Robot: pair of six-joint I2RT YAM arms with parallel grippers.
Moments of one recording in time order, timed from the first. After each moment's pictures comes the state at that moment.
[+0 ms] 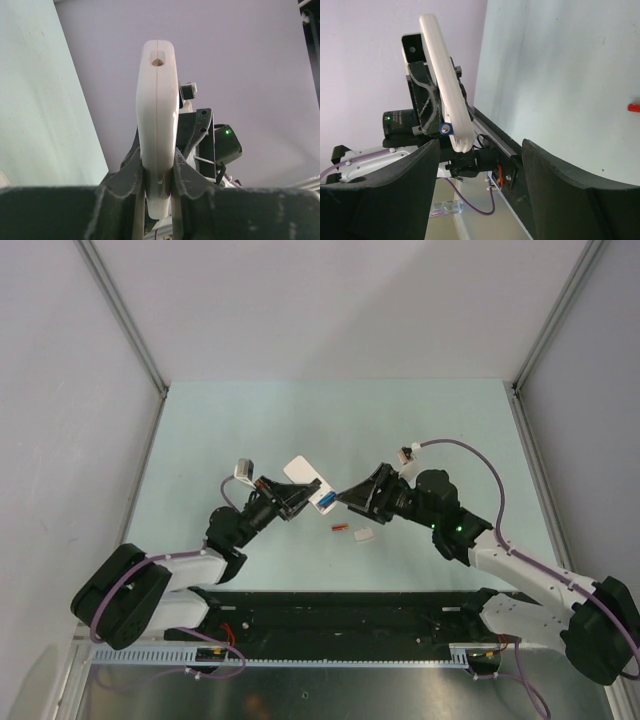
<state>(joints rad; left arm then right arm) -0.58 1.25 0.21 1.29 0.28 -1.46 0.70 1.03 0.62 0.17 -0.30 1.15</state>
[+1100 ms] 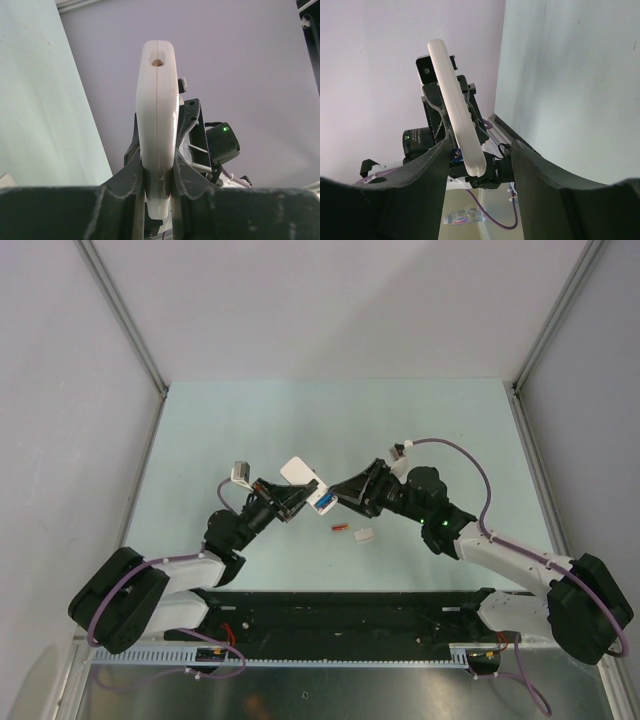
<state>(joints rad) -0.58 1.22 0.18 1.29 0.23 -1.43 0.71 1.17 0.62 0.39 -0.31 1.29</state>
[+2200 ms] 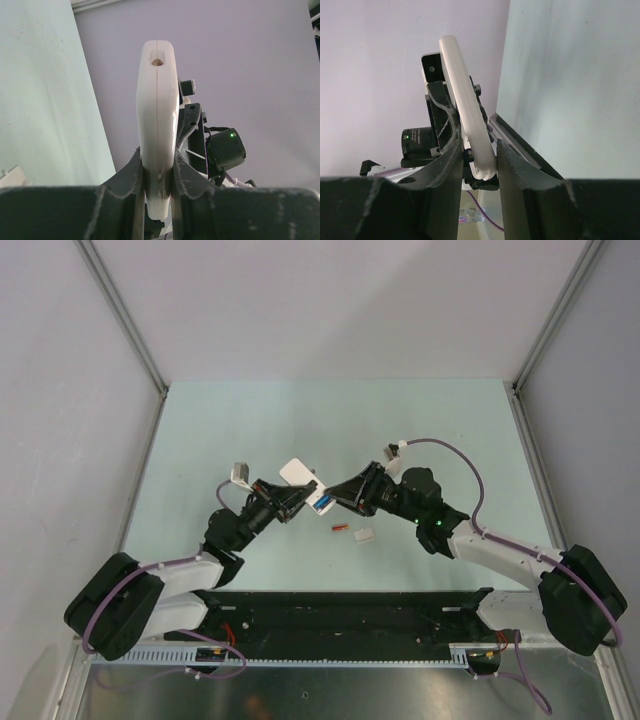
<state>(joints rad) -0.58 1.18 0.18 1.20 0.21 -1.44 0.73 1.22 0.62 0.46 -0.30 1.29</state>
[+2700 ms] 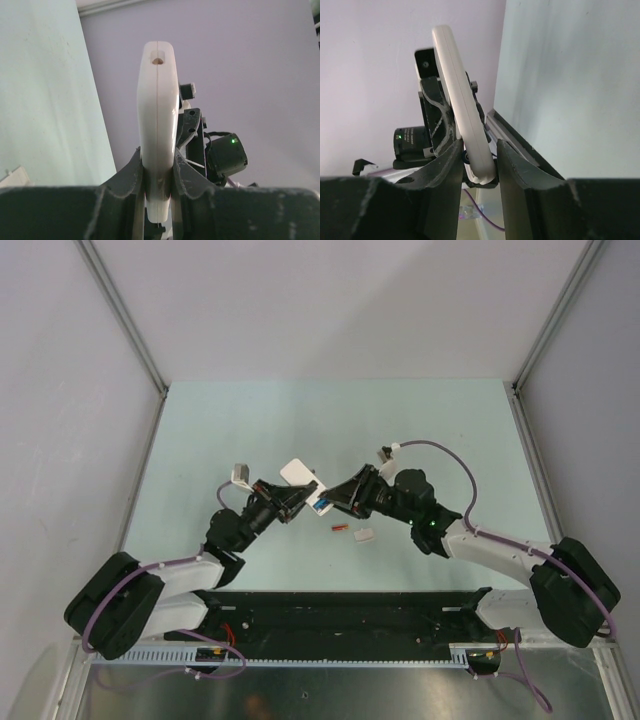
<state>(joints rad) -0.59 1.19 0.18 1.19 0.17 -1.45 0.75 1.26 0.62 0.49 -0.29 1.29</state>
